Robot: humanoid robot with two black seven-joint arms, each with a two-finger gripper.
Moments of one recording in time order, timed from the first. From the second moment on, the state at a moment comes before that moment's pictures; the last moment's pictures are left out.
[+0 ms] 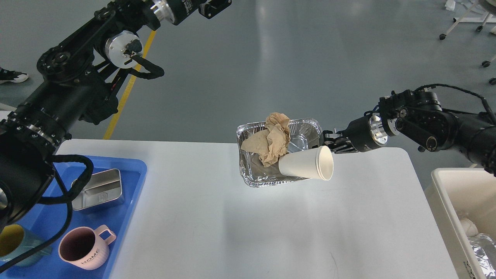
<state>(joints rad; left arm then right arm) -1.23 0.12 -0.83 -0.64 0.34 -0.47 -0.16 1.26 -0.33 -0.34 0.57 -0.79 0.73 0.52</state>
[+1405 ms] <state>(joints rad) -0.81 0.09 -1.03 -0.47 0.20 -0.38 -0.13 0.58 -0.58 -0.30 -0.15 0.01 0.73 0.52</state>
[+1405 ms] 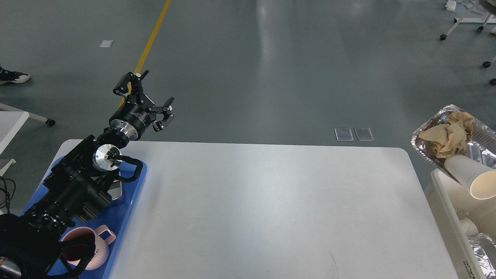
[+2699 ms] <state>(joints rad) -0.81 0.08 -1.01 -0.47 0.21 -0.37 -0.13 0.33 -0.56 -0.10 -0.36 0.05 0.69 0.52</state>
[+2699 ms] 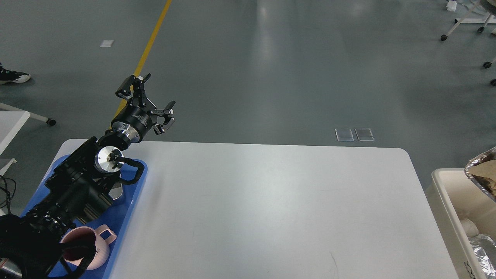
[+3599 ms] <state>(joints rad) -0.81 0.08 -1.01 -0.47 0.21 -0.36 -0.12 0.34 -0.55 -0.09 -0.36 0.05 0.54 0.42</state>
